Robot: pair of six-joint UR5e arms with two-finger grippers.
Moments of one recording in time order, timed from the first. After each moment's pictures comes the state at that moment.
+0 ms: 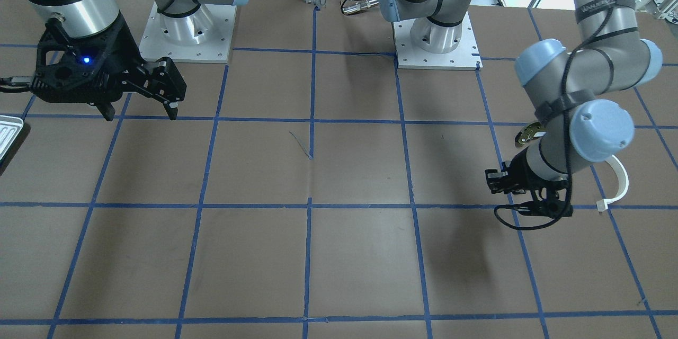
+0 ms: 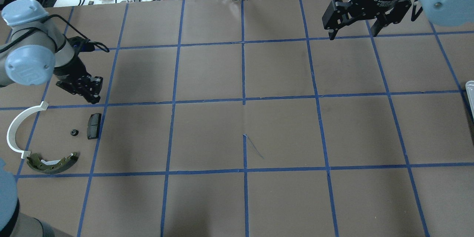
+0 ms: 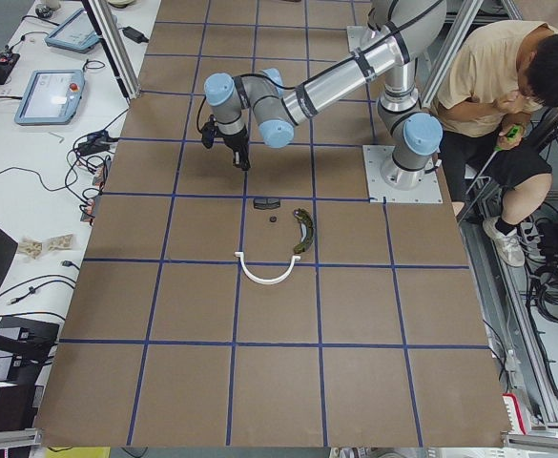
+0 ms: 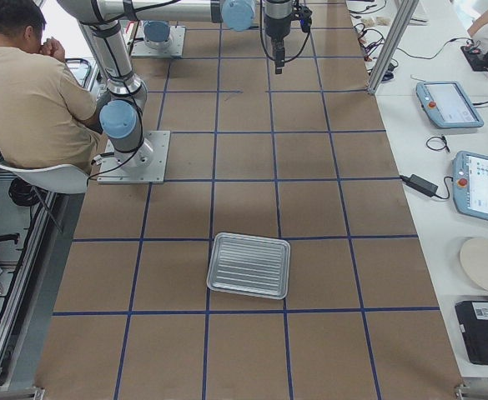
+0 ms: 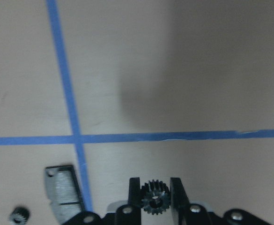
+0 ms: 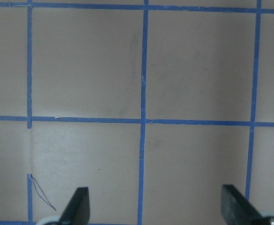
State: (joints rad) left arm -1.15 -1.90 -1.77 -1.21 1.66 0.48; right arm 1.55 -1.52 1.53 -1.66 -1.57 -0.05
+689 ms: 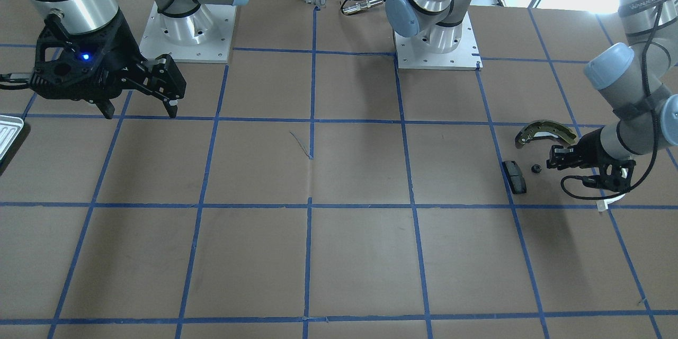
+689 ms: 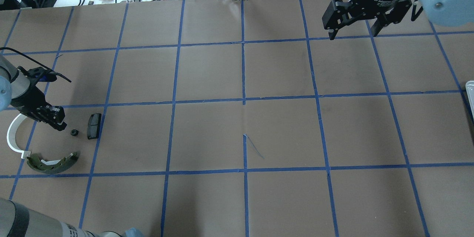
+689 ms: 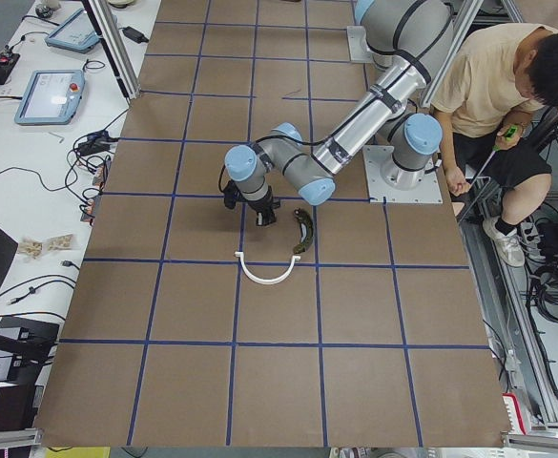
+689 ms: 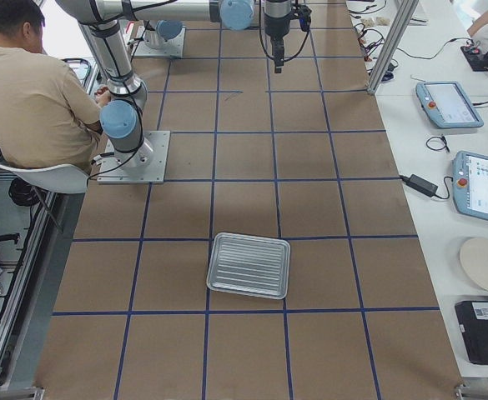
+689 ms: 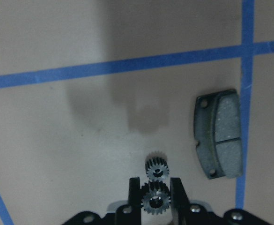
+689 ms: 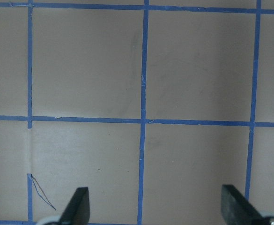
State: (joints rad) left arm -0.92 -1.92 -1.87 -1.14 1.66 0.78; right arm 1.55 -1.52 1.53 -1.66 -1.57 -0.05
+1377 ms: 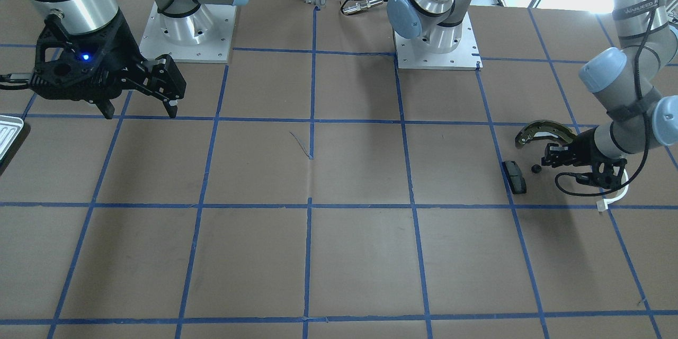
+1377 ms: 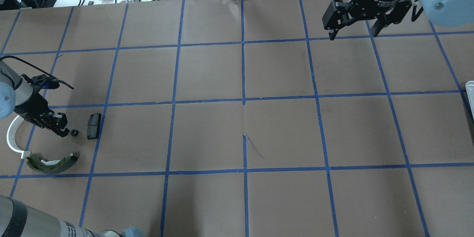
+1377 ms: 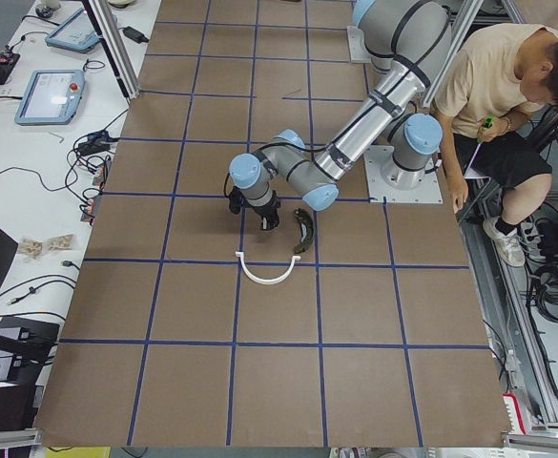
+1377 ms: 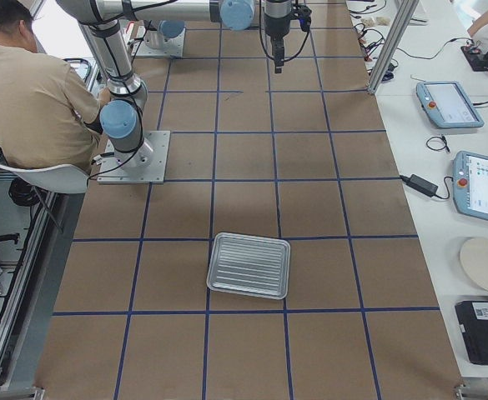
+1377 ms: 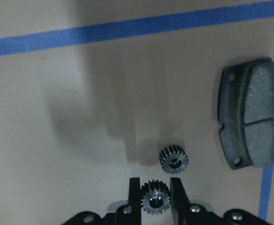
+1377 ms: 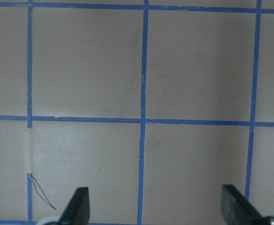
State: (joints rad) left arm -0.91 -1.95 -1.90 -1.11 1.66 0.79; right arm 1.55 -1.52 1.53 -1.66 -1.57 -0.05
